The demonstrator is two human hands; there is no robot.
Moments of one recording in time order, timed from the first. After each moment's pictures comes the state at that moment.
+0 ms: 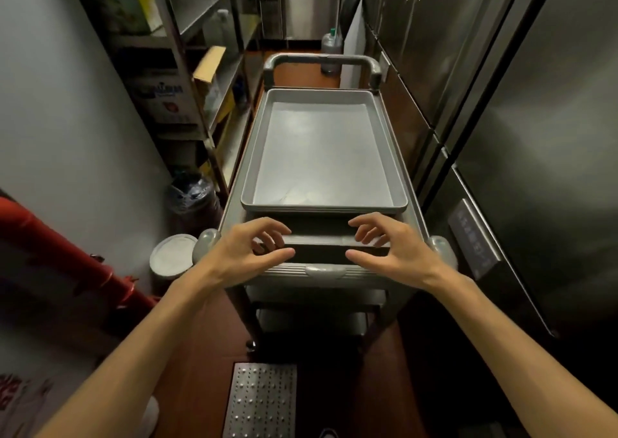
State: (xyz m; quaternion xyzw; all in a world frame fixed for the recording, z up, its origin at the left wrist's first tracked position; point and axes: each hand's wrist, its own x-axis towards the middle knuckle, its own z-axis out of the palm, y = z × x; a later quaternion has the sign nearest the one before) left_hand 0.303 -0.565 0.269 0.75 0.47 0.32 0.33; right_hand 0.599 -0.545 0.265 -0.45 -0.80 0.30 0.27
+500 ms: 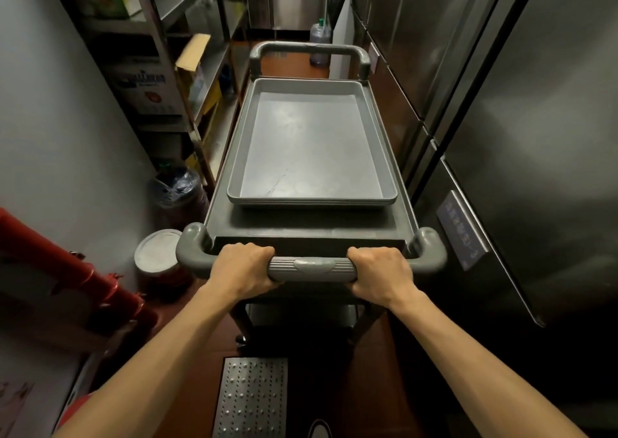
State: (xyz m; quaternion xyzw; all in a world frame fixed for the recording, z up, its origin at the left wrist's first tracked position) left_hand 0.325 -0.555 0.210 0.81 0.59 -0.02 0.00; right_hand 0.587 -0.558 0.208 -0.54 -0.84 -0.04 0.02
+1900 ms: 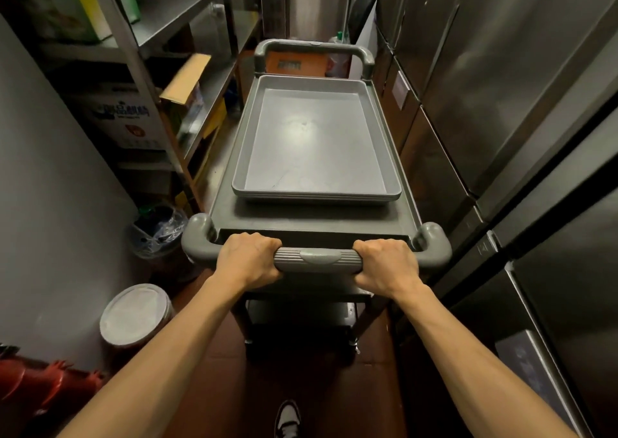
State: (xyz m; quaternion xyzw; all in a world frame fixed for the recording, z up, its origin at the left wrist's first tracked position) left_hand 0.319 -0.203 0.204 0.79 0.61 0.00 -0.02; right_hand 0.578 -0.190 0.199 -0.53 -0.84 -0.10 0.03
